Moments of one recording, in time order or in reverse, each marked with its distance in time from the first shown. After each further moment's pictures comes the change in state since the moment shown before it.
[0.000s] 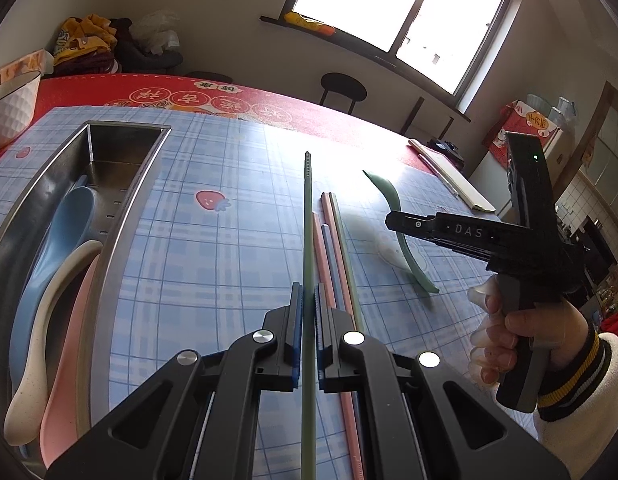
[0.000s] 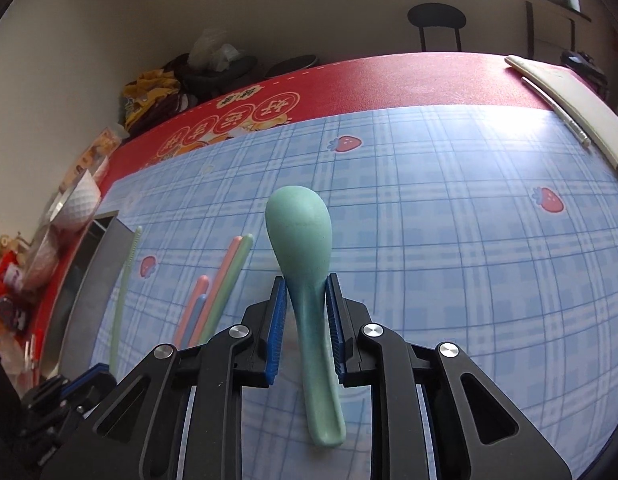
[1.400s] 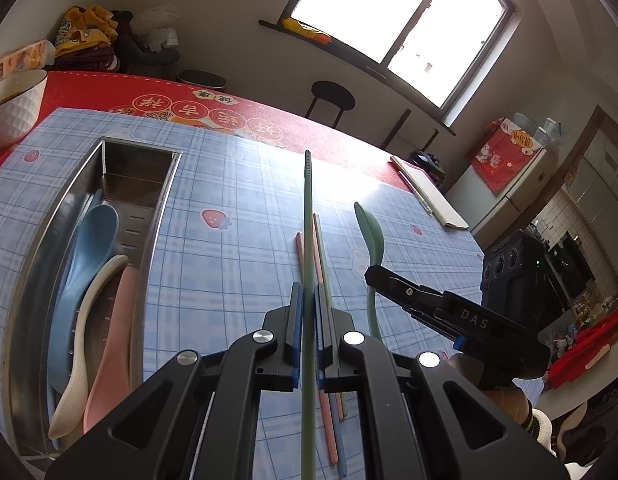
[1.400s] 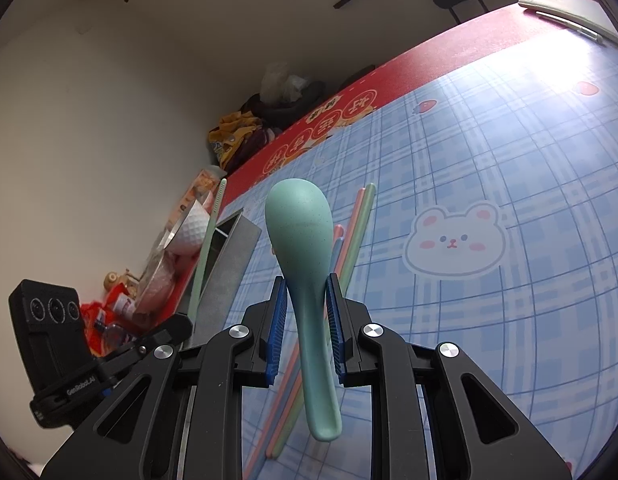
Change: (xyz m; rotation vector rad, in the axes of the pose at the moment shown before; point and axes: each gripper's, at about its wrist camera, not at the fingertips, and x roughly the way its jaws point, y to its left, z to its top) left arm -0.051 0.009 0.024 -0.055 0.002 -0.086; right arm -0.024 0.009 -0.055 0.152 -0.101 0.337
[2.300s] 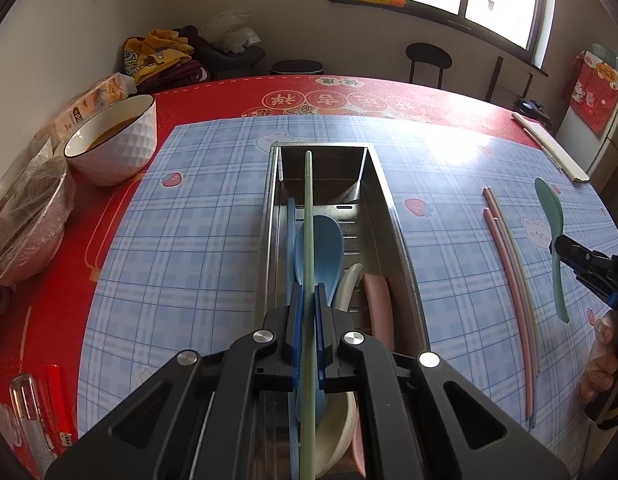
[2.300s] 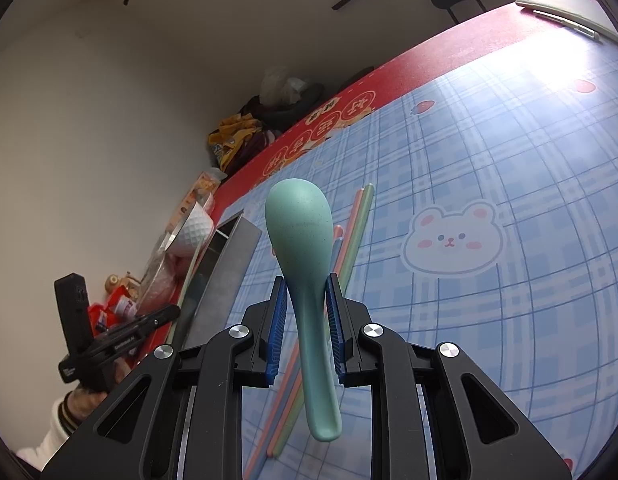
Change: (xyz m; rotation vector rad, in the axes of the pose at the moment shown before) left arm -0.019 0.084 0.022 0.157 0.127 0.474; right arm -0.005 -0.001 -0.001 0.005 -0.004 0.003
